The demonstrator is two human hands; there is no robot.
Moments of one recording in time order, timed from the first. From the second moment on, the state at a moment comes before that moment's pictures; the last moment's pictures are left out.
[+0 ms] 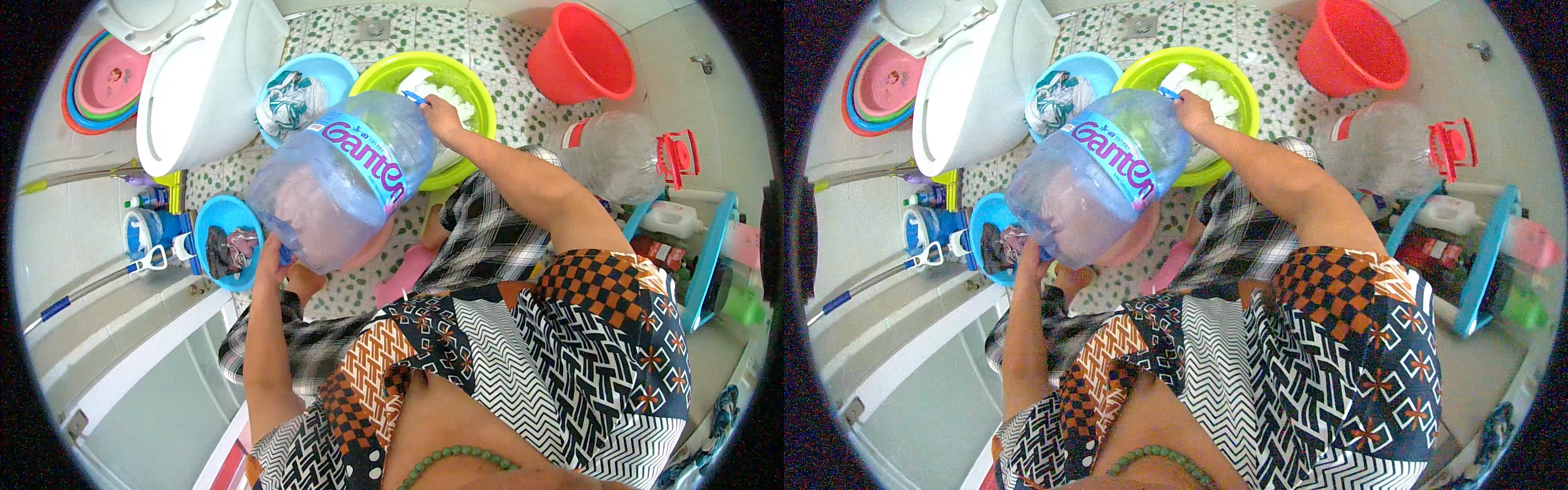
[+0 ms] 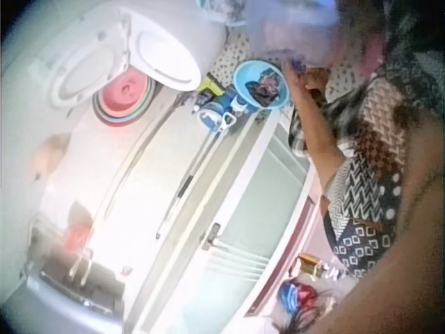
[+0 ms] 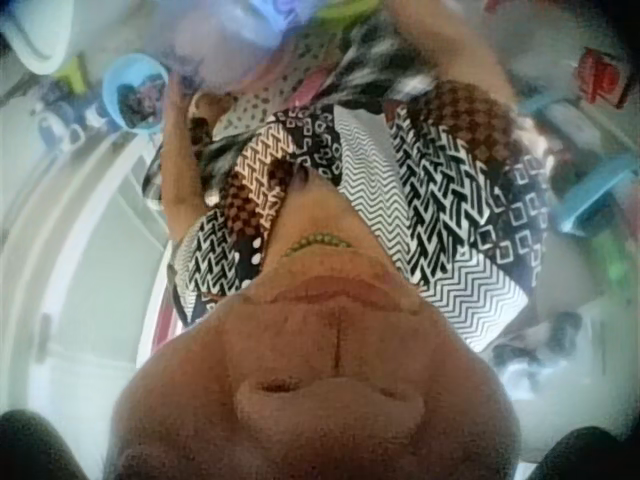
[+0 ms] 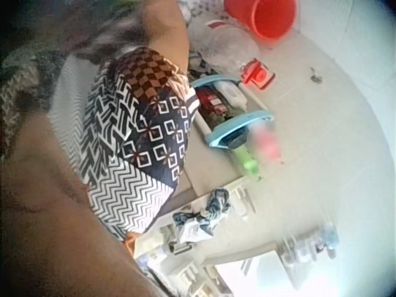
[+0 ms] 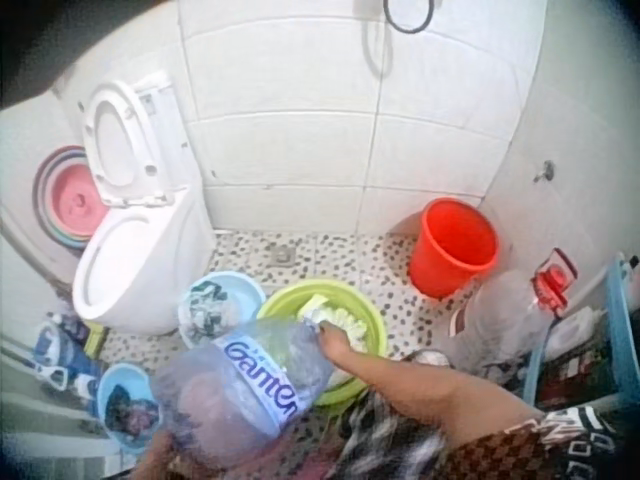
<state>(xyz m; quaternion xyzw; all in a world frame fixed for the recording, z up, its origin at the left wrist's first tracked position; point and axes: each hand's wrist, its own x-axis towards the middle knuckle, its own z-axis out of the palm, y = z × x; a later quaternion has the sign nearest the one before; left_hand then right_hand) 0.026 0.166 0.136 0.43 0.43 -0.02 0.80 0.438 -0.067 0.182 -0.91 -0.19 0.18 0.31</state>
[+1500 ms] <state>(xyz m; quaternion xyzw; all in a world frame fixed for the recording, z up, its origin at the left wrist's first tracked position) -0.027 0.142 0.192 0.30 0.54 0.06 0.78 0.393 0.072 0.236 -0.86 -0.34 0.14 0.36</state>
